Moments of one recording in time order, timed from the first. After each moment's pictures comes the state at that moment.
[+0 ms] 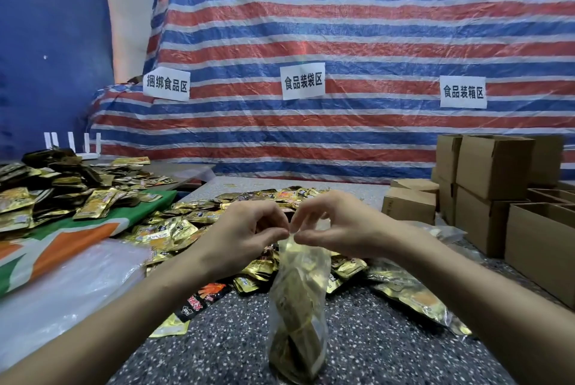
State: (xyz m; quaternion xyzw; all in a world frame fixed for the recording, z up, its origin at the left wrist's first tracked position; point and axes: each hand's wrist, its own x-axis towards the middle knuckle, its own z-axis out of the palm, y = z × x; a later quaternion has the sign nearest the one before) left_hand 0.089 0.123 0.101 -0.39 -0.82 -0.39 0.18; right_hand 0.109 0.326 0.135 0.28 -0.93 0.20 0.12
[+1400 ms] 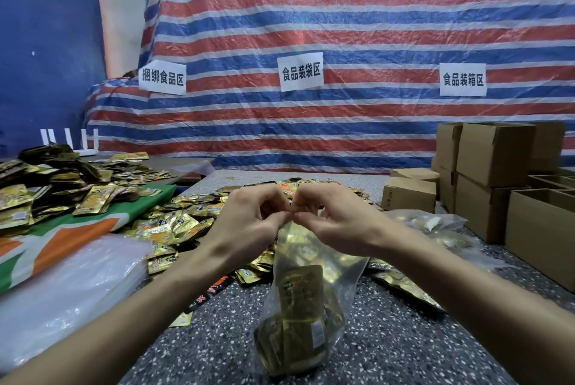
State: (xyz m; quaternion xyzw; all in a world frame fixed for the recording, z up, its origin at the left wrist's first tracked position) left_hand 0.094 0.136 0.100 -0.34 -0.80 -0.43 0.24; right_hand 0.109 0.317 0.121 0.28 -0.91 0.22 0.20
